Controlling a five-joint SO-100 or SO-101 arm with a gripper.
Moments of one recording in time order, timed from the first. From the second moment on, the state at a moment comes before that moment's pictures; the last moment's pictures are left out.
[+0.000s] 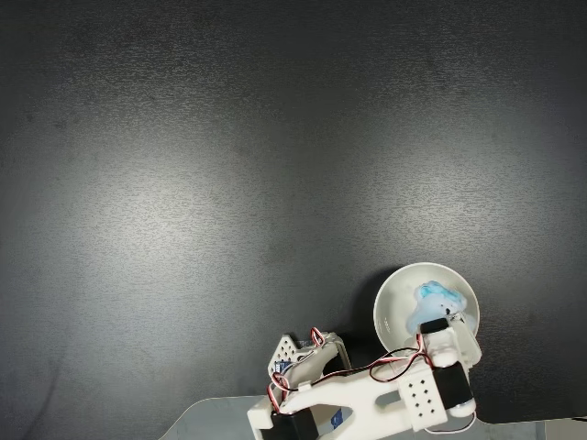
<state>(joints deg) 75.3 129.2 124.5 76.6 -10.6</state>
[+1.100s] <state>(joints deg) 75.3 130.2 130.8 81.6 -25.9</state>
